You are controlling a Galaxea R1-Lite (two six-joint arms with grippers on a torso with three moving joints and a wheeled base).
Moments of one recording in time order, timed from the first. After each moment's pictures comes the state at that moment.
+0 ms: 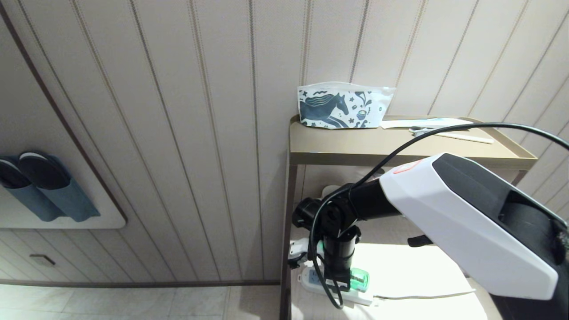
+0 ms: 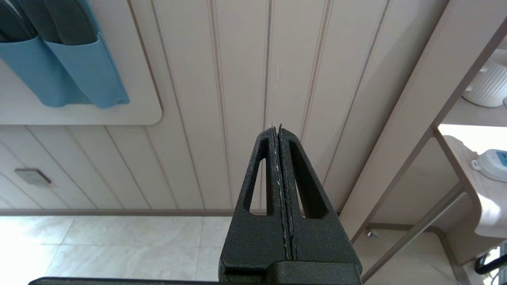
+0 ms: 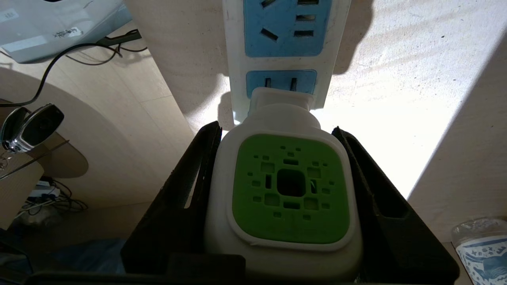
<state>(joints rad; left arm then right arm) -0.01 0.00 0.00 0.01 -0.01 0.00 0.64 2.39 -1.61 0.72 -0.15 -0.65</state>
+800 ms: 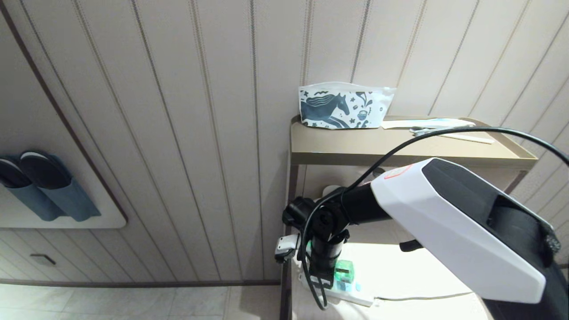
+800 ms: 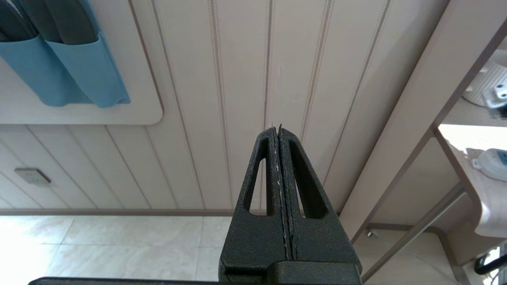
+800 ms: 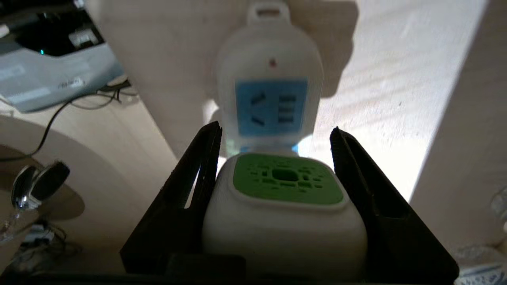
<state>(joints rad) -0.01 0.00 0.00 0.01 -0.01 0.00 0.65 2.41 -1.61 0.61 -0.15 -0.61</state>
